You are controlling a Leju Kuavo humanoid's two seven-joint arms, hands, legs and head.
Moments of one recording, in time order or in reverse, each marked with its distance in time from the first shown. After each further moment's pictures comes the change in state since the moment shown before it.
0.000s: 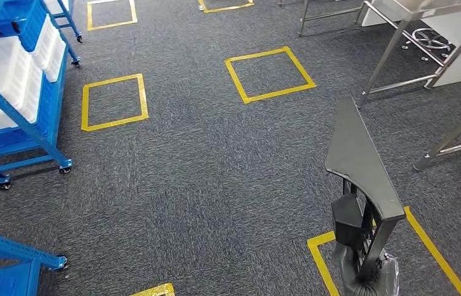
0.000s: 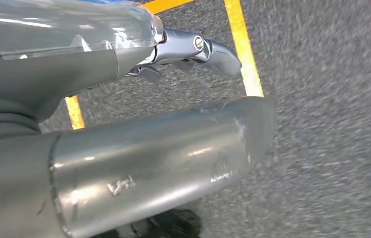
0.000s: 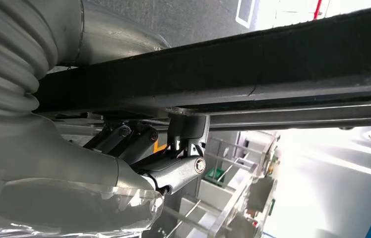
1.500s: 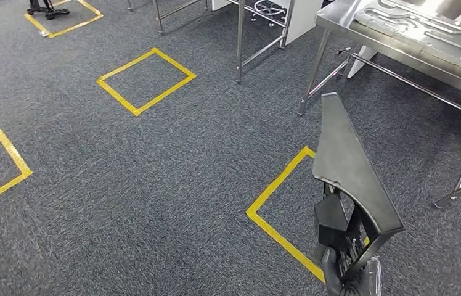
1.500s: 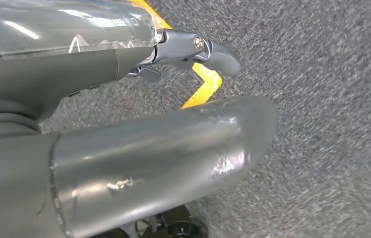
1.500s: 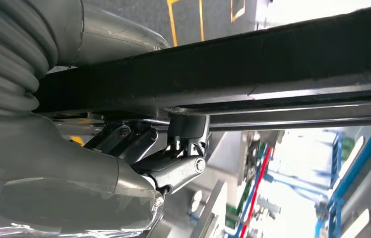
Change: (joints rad) left arm 0.012 -0.011 0.036 -0.001 -0.023 -0.026 0.023; right arm 0.015 0.038 0.091 -0.020 0.025 0.028 0.000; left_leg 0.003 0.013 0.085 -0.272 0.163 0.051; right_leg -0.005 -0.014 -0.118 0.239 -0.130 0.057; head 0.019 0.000
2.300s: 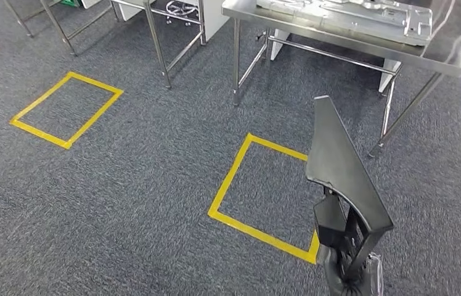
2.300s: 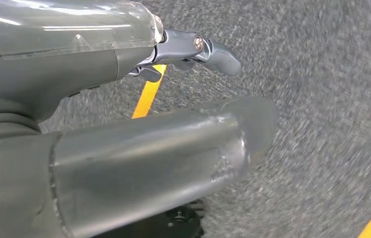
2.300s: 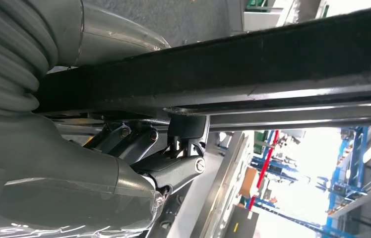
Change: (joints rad) left arm -0.001 -0.014 0.000 0.000 -0.015 -0.007 -0.013; right arm 0.003 0.000 -0.034 -0.008 0.019 0.041 0.001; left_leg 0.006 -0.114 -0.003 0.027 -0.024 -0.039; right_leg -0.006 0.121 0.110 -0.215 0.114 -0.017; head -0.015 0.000
